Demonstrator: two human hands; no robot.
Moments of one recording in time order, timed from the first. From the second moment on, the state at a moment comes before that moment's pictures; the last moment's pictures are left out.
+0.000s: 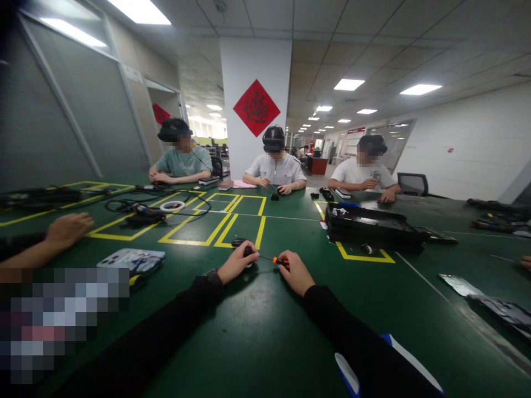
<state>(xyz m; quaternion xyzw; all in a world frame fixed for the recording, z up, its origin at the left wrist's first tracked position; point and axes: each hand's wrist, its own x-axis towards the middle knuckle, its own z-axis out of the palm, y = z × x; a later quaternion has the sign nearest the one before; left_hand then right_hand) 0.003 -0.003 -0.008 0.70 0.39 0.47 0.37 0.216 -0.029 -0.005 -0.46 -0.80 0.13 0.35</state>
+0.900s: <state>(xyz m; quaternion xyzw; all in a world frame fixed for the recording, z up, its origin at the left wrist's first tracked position) 0.004 -0.004 -0.008 0.69 0.39 0.47 0.39 0.216 -0.028 -0.004 -0.44 -0.81 0.13 0.36</state>
